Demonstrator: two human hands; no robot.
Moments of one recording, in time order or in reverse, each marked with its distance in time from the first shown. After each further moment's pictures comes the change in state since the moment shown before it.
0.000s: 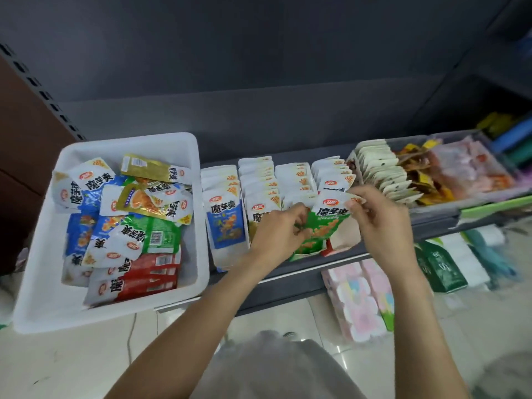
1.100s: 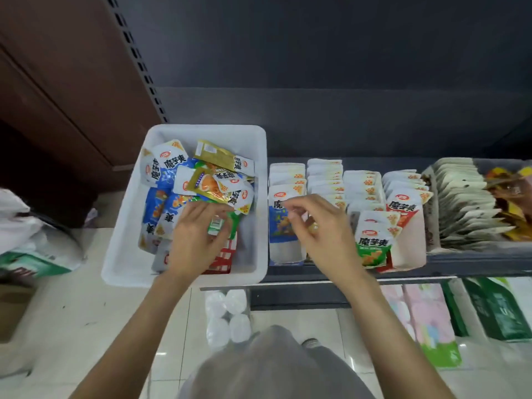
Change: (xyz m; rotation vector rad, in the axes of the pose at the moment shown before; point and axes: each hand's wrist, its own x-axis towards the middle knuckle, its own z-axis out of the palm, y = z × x) left_hand -0.121 -0.124 -0.137 0.351 0.494 -0.119; right_hand -0.004 -0.116 0.114 0.307 -0.253 -0.302
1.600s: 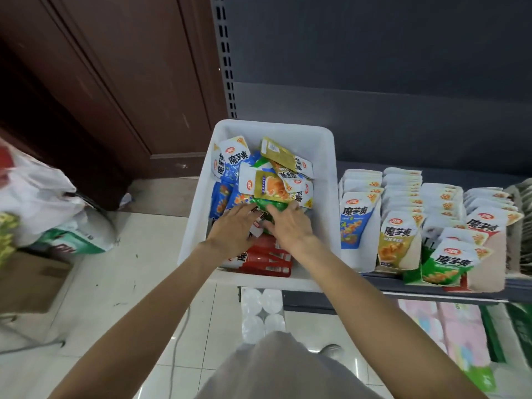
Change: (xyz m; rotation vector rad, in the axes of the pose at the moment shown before) left_hand 0.012 -0.104 0.000 0.377 -0.725 -0.046; right_hand 0.061 -0.003 0.198 -0.716 -0.698 0.237
